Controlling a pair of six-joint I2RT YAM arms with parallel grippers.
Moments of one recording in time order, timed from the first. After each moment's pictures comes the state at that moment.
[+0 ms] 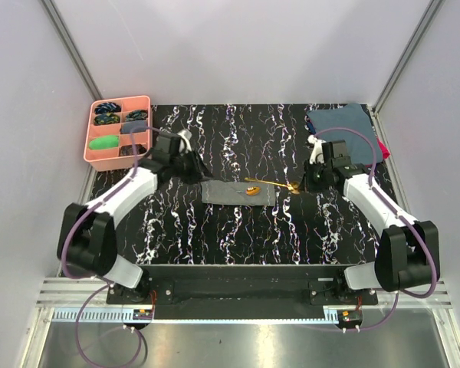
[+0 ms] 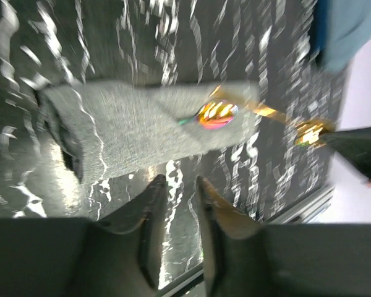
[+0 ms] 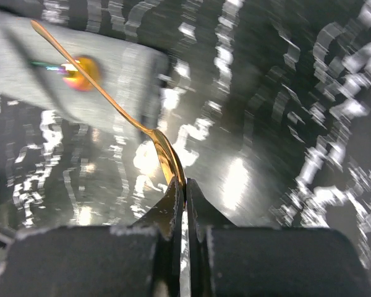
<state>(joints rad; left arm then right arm) -0.33 1.47 1.04 -0.34 0.38 -0.68 0.19 1.38 0.96 -0.49 -0.27 0.12</state>
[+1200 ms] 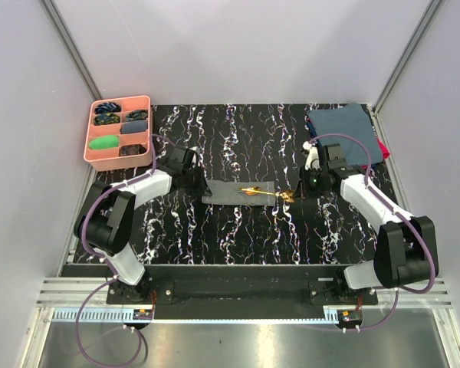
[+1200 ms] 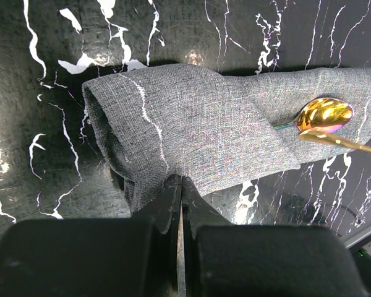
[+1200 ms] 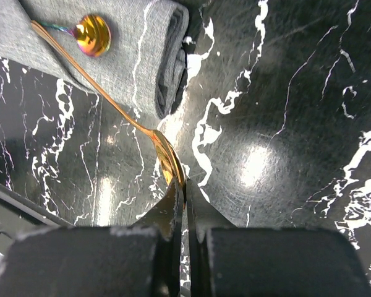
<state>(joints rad) -0.38 1.69 0.97 -0.25 0.27 -0.60 0.20 1.41 0.93 -0.54 -0.35 0.15</state>
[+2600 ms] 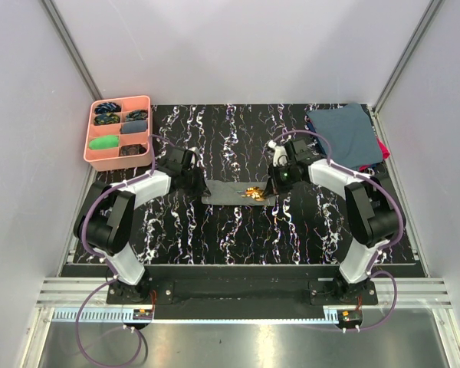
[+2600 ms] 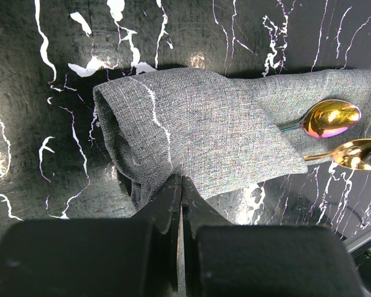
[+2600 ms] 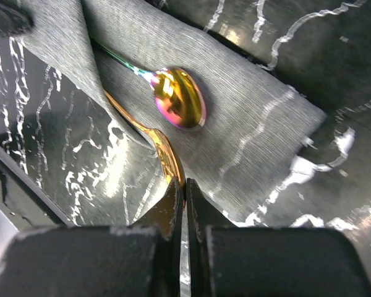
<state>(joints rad) -0.37 1.69 0.95 -0.23 0.27 -0.58 0.36 1.77 1.10 -0.38 -0.51 0.16</state>
